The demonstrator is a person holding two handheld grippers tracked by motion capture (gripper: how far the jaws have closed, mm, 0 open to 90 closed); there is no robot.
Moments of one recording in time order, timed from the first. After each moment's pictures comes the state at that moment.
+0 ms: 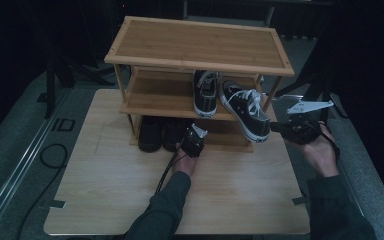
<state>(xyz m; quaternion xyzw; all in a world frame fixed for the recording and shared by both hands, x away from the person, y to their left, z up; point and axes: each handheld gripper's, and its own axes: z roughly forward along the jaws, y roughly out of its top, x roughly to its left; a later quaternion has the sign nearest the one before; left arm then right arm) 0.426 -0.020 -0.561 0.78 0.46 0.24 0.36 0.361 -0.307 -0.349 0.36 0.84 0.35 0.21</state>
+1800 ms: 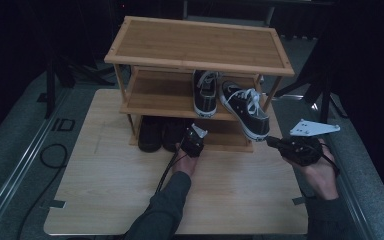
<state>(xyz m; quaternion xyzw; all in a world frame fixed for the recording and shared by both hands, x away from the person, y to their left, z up) 0.426 -0.020 -0.560 0.78 0.46 0.24 0.35 0.313 -0.303 -0.362 0.32 0.83 0.41 0.21</state>
